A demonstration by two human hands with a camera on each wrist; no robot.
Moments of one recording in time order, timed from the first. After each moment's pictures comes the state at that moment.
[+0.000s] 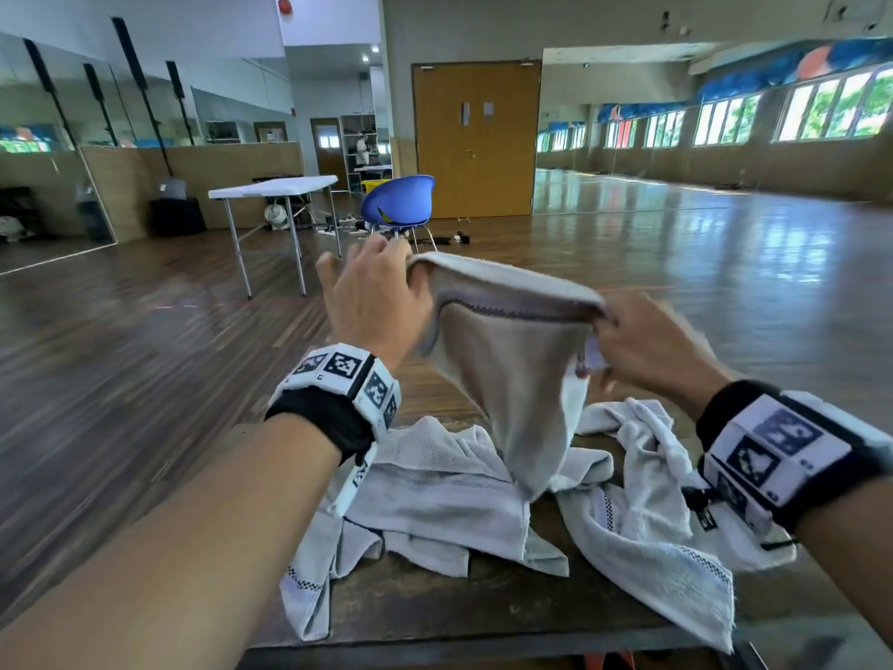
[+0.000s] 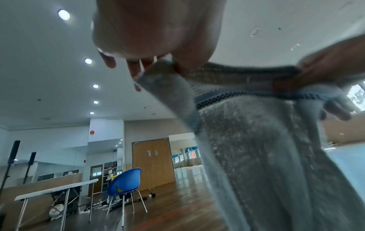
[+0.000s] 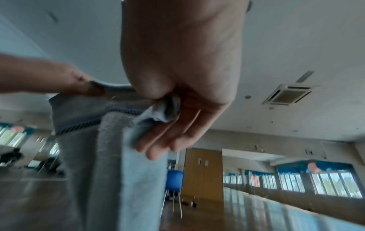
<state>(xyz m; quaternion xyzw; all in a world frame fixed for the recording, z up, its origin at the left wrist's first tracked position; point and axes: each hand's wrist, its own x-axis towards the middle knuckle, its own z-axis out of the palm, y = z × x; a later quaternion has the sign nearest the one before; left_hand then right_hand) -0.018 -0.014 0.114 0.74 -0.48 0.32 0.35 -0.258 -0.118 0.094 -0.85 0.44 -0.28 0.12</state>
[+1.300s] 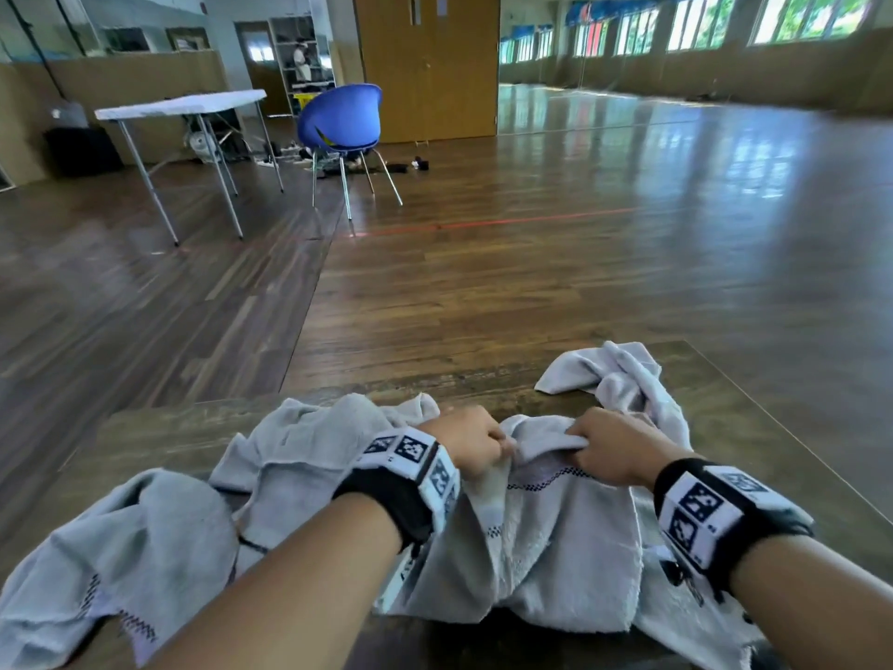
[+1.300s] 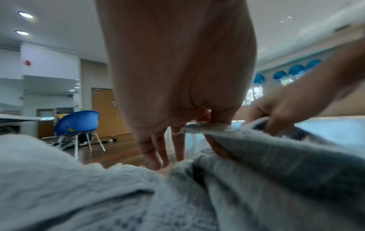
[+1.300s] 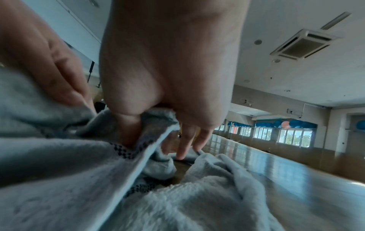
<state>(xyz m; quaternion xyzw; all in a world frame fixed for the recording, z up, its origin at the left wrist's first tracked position) -0.070 -0.166 -0.103 0.69 -0.67 -0.27 0.03 -0.269 -0.231 -0.110 -0.85 0.49 0.07 0.16</state>
